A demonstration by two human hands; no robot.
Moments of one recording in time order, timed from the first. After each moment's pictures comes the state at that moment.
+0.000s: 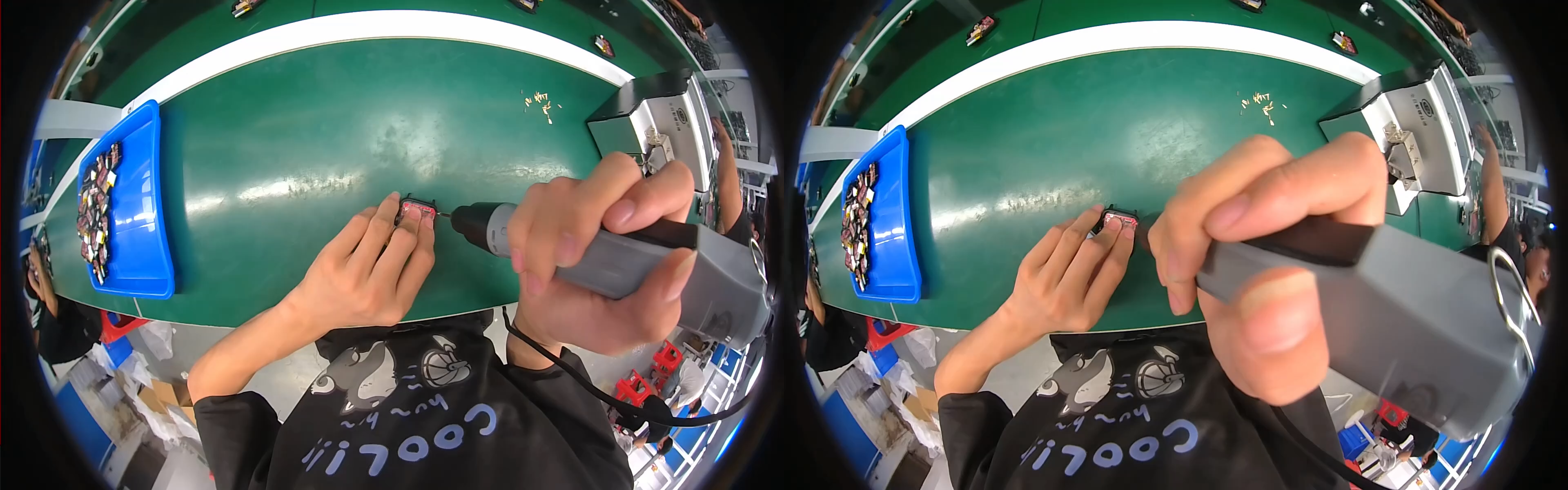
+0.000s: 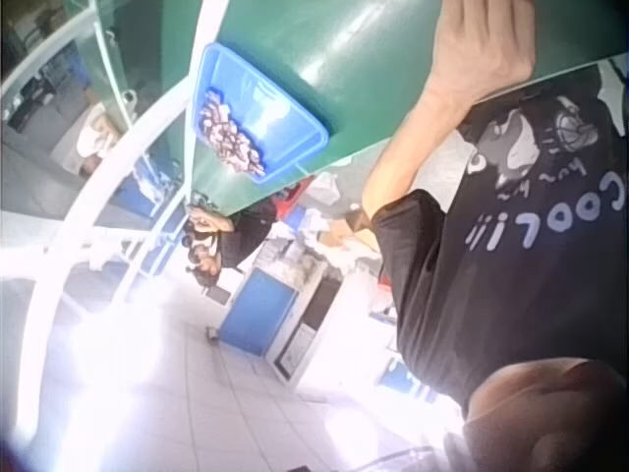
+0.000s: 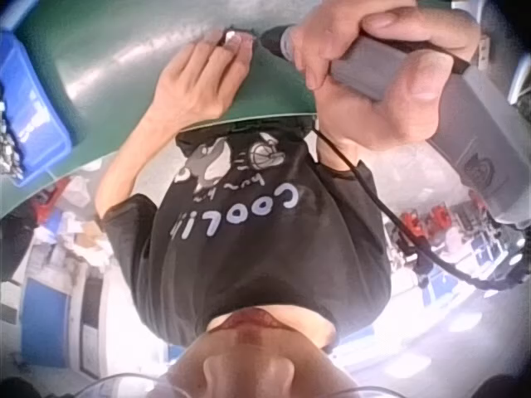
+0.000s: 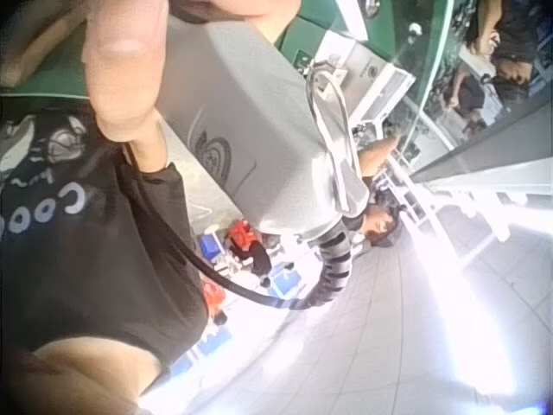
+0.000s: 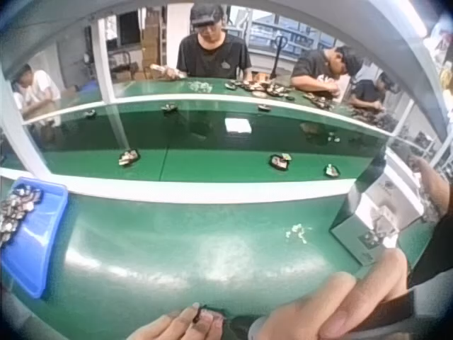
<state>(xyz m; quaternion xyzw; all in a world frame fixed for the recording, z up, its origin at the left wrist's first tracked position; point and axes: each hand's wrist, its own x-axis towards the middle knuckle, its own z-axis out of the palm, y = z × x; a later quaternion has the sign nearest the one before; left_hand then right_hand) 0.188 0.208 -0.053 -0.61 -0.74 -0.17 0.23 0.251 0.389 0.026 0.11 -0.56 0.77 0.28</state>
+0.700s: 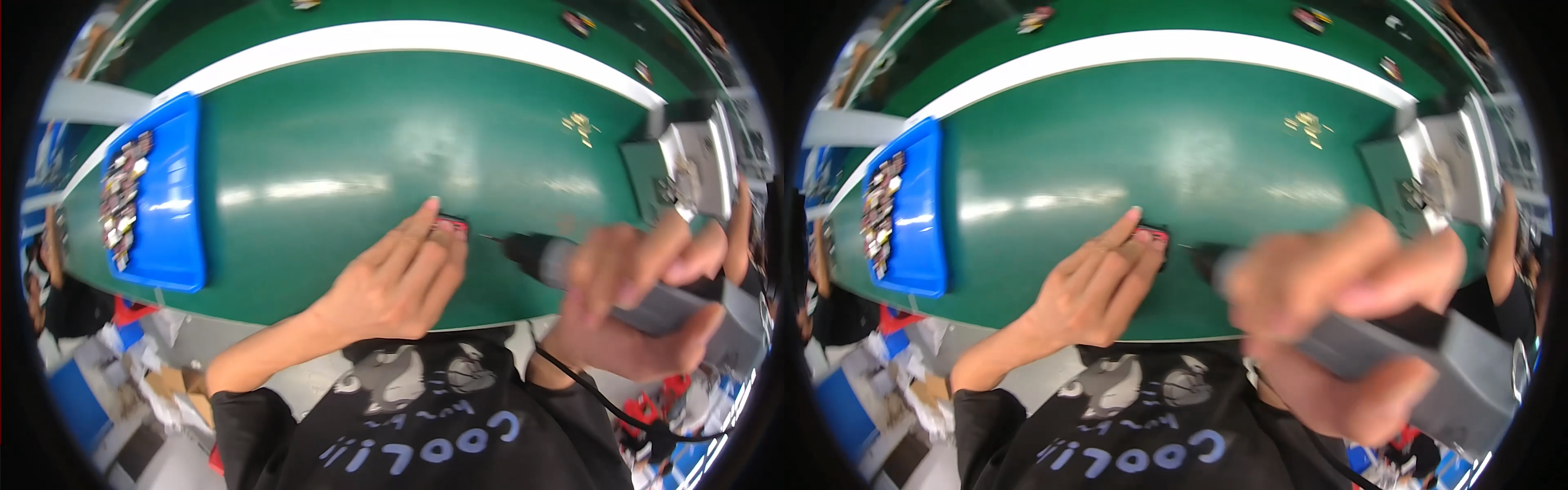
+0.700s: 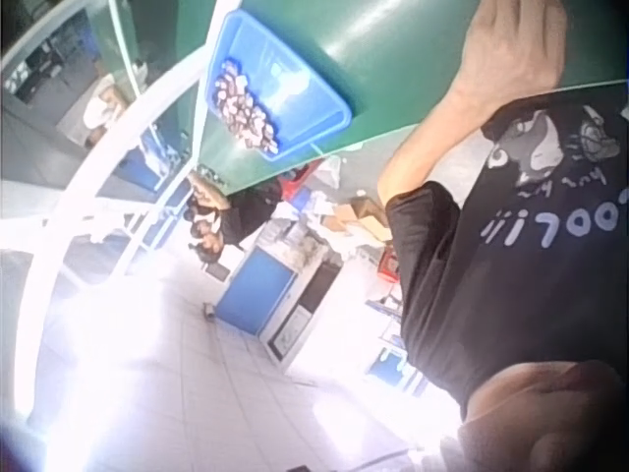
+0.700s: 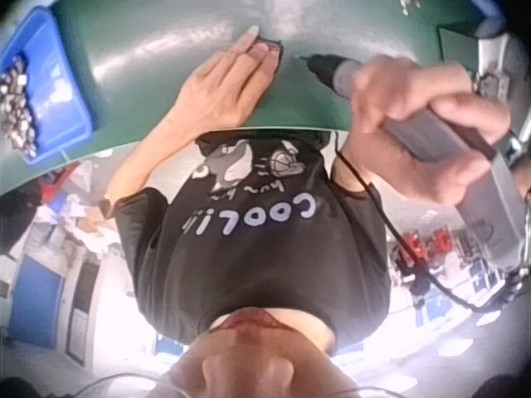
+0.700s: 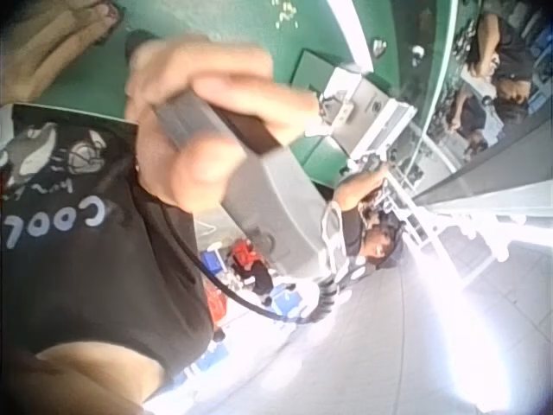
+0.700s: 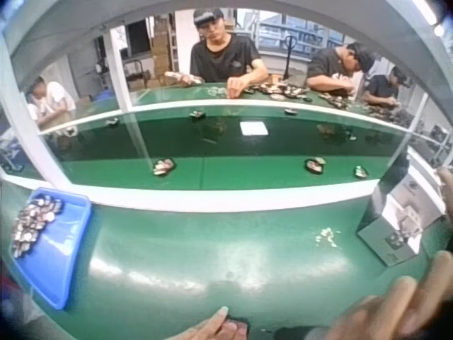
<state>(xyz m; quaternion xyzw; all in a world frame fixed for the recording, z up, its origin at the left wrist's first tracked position) 0.184 0.195 -0.043 -0.60 -0.75 -0.22 0.17 0.257 0.376 0.030 0.05 -0.54 0.77 0.34</state>
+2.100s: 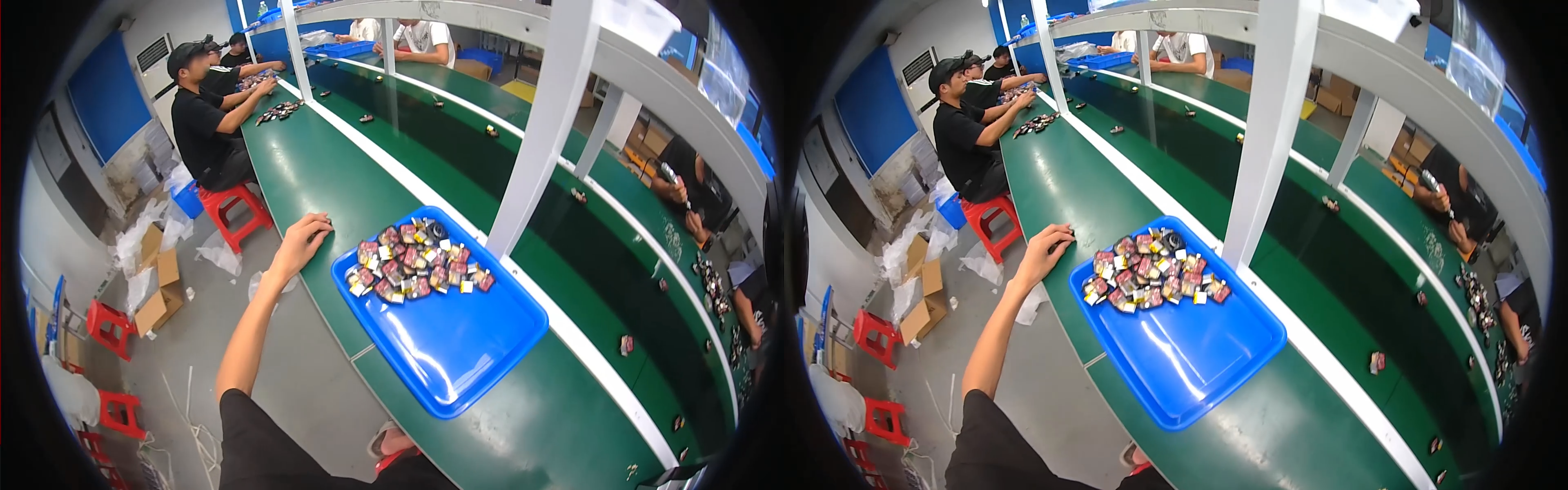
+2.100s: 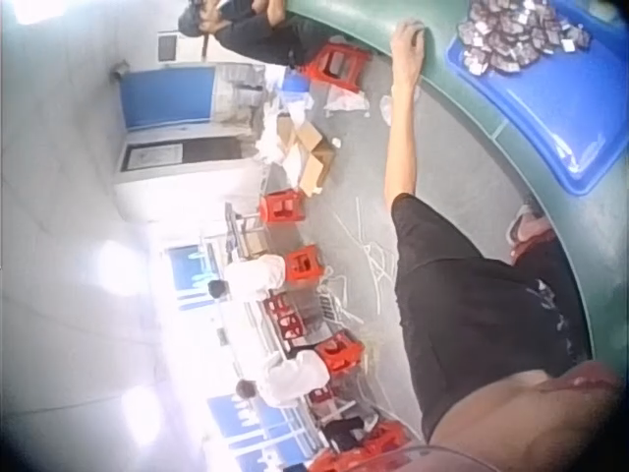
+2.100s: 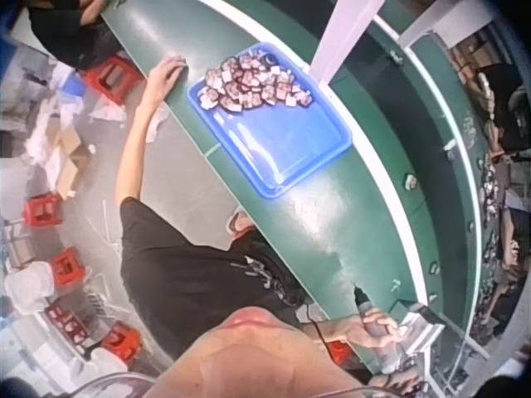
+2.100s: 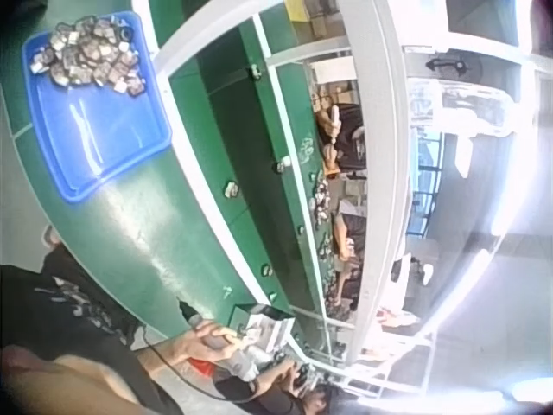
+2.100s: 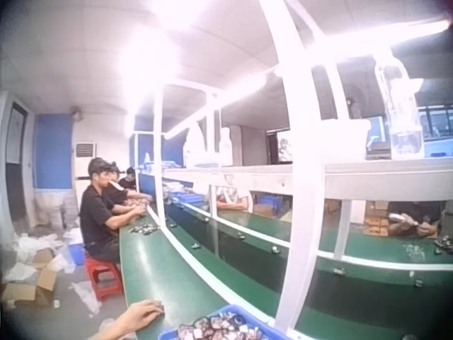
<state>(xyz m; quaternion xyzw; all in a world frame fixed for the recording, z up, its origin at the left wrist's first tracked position) 0.013 -0.339 -0.059 -0.07 -0.91 -0.25 0.32 0.245 0.305 0.051 -0.06 -0.60 0.63 0.49</state>
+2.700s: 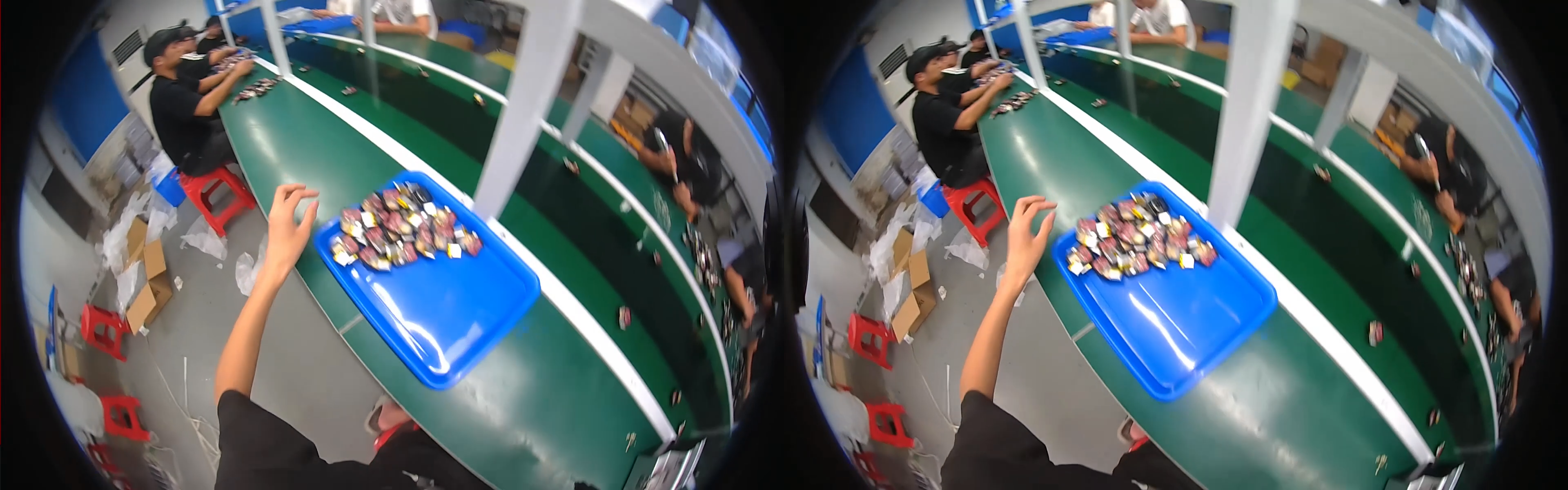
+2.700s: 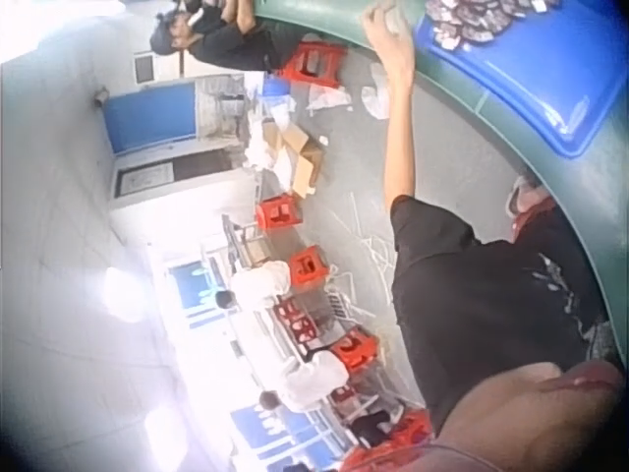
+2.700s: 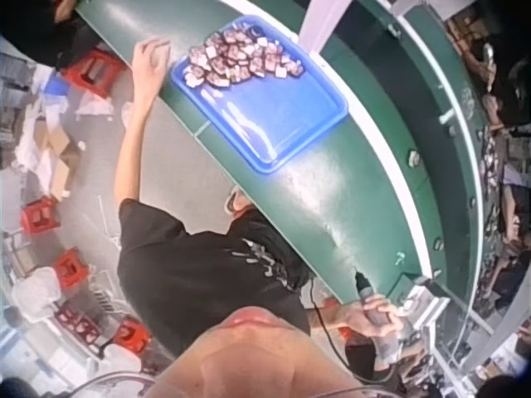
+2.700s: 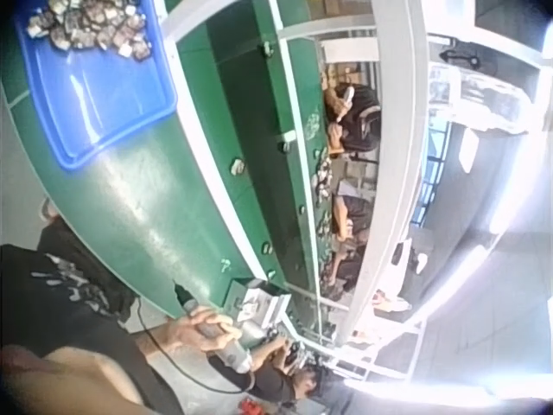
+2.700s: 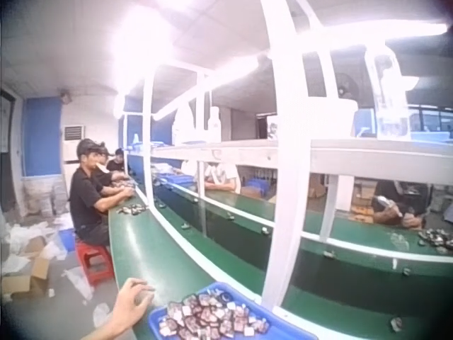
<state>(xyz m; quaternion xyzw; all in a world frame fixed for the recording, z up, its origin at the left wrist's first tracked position) 0.043 -0.272 -0.038 0.07 -0.88 -0.28 0.37 0.265 0.297 0.063 -0.06 -0.62 0.61 0.49</state>
